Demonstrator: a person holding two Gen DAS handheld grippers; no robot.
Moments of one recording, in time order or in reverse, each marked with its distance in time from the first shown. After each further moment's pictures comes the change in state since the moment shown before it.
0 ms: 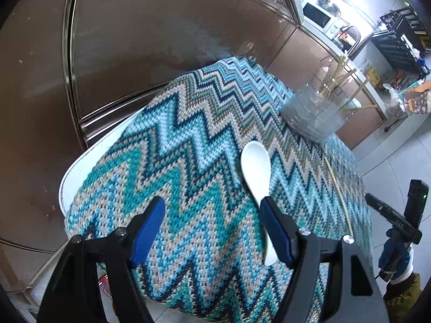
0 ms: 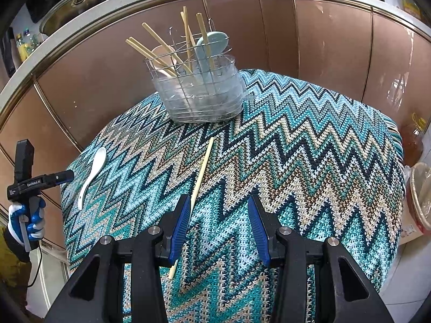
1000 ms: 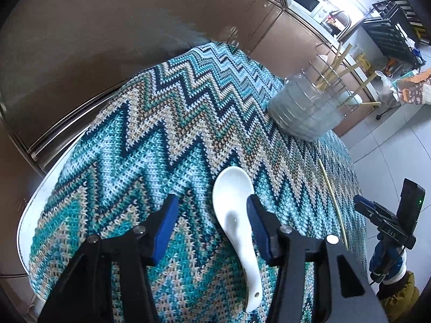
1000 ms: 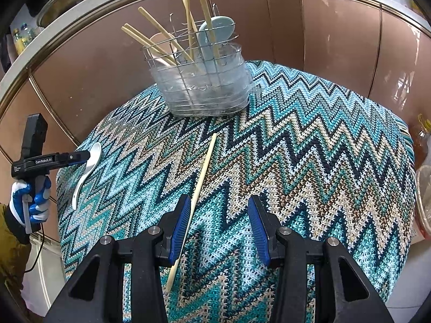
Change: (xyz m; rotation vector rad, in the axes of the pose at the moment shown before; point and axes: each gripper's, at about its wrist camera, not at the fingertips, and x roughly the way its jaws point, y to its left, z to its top) left arm 0.058 -0.021 0.039 0.054 0.099 -0.069; right arm 0.028 -0.002 0.007 -0.020 0.048 0.011
